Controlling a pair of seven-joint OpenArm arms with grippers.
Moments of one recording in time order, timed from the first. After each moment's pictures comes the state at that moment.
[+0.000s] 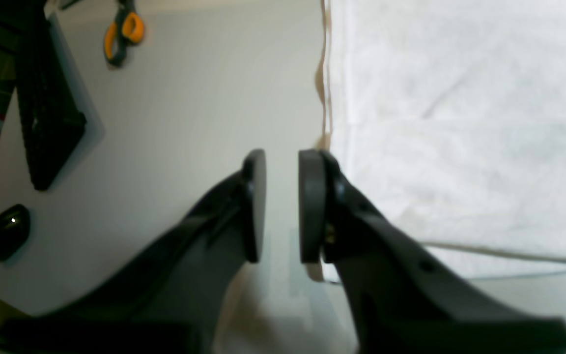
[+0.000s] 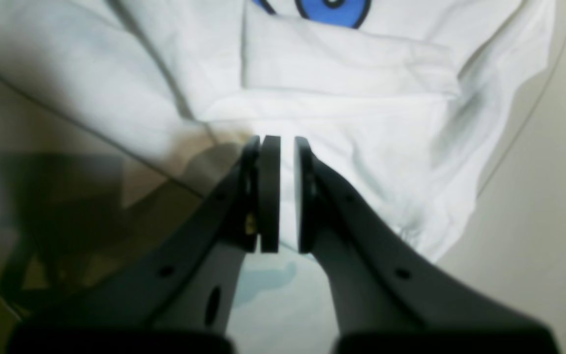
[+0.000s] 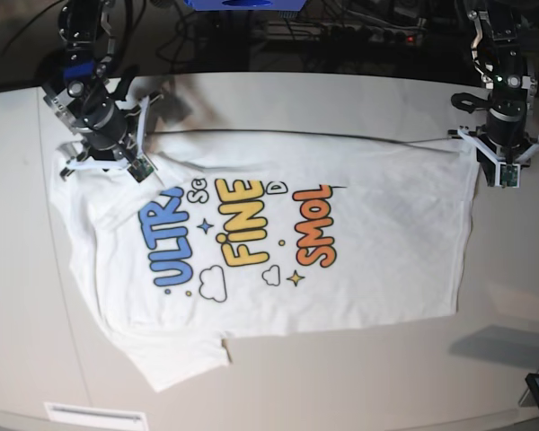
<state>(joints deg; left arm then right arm) 28.0 -23.3 -26.1 106.2 -2.1 -9.2 27.1 -20.7 1.5 6.8 114.4 -18.5 41.2 -45.3</state>
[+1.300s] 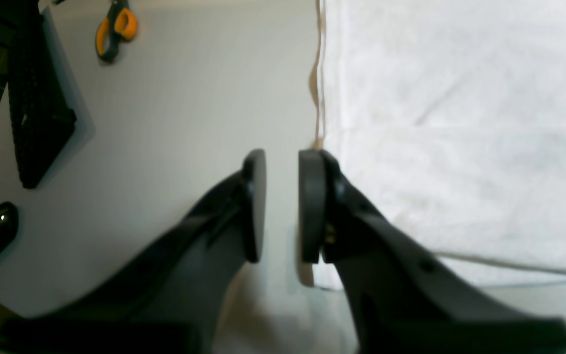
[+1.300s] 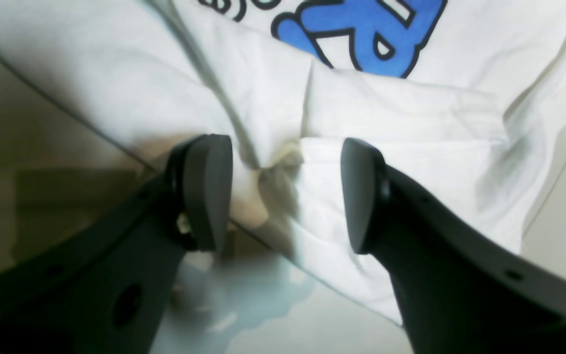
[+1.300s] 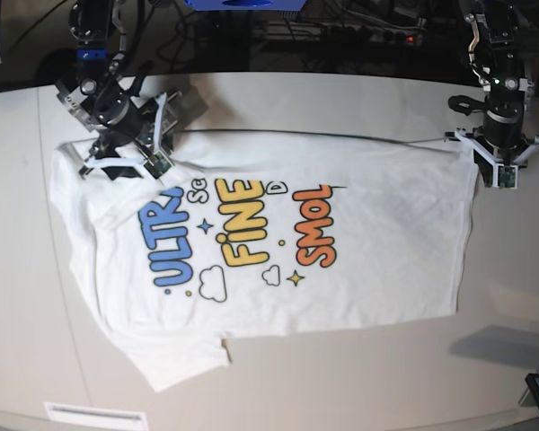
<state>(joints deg) 26.9 -22.4 -25.6 105.2 -2.1 -9.2 27.1 -20.9 -0.6 4.7 112.5 -18.9 41.4 -40.4</state>
